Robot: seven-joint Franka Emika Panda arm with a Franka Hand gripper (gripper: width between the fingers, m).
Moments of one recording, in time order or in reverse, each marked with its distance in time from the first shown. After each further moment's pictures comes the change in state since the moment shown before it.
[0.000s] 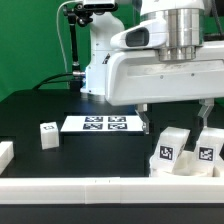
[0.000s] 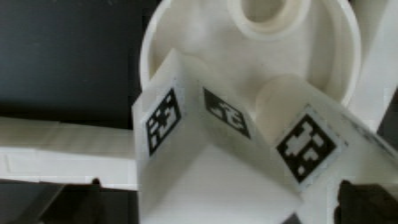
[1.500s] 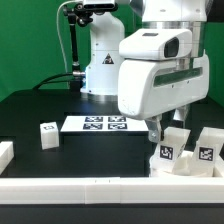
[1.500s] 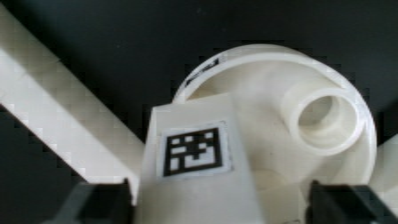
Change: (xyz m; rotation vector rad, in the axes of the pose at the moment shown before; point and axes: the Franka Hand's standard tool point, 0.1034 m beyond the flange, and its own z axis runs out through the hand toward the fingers) arm -0.010 0.003 0.010 -0.005 -0.104 -0.601
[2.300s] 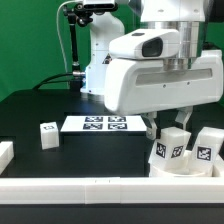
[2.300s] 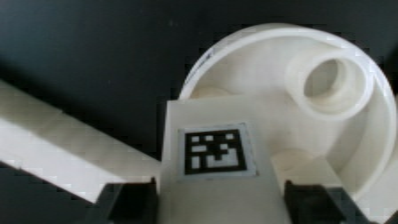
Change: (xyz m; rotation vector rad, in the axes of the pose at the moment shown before) arm -0.002 0.002 0.001 0.001 0.004 0.415
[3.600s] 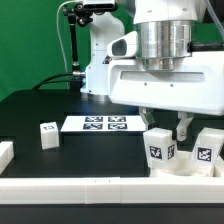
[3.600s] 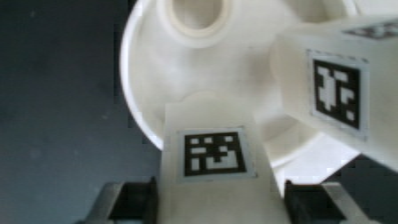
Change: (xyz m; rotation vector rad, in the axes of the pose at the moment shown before) arm 0.003 0.002 0.000 0.066 0.042 1.315
